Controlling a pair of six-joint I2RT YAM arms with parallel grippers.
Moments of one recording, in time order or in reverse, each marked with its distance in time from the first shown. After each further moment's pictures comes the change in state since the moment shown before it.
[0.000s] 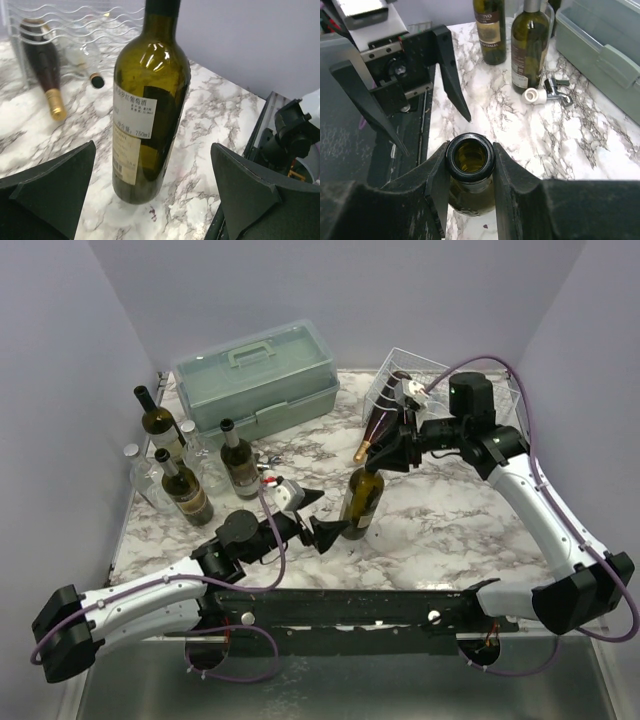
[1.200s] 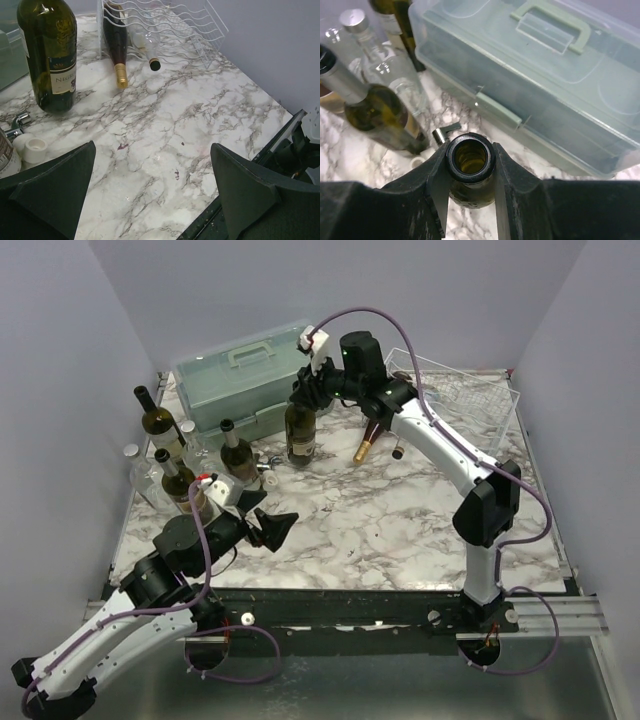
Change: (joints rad) left arm 0.151 -0.476 0.218 -0.821 -0.103 -0.093; right arm 0.299 0.662 0.648 0.192 0.739 0.172
